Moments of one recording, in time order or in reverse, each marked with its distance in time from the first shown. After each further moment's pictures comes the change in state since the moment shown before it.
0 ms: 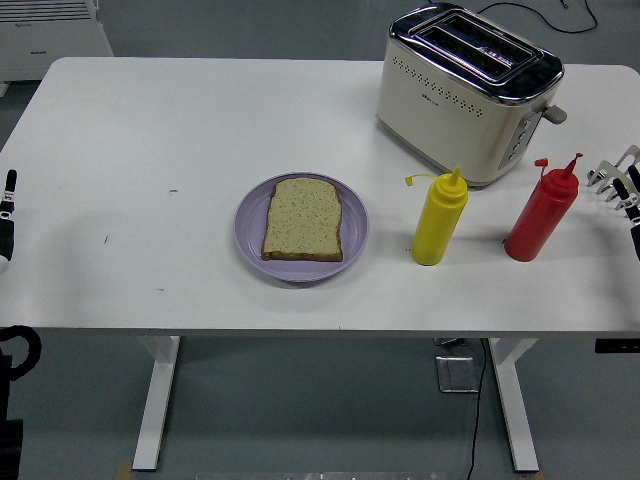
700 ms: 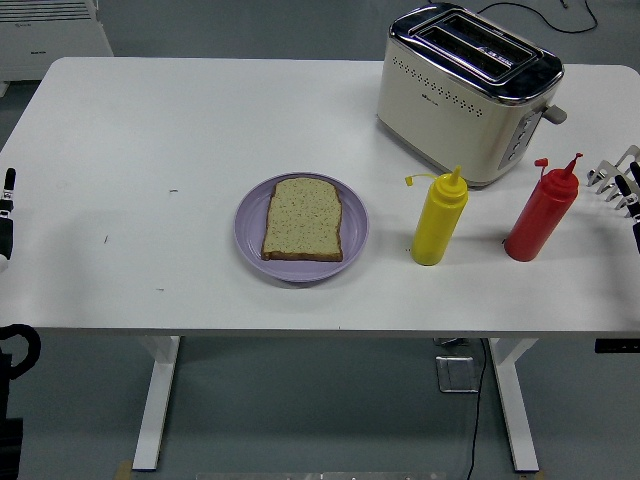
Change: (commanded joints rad) left arm -0.002 0.000 0.000 0.001 -0.001 0.001 -0.001; right arm 0.001 -0.002 0.003 0.001 -0.006 0.008 0.001
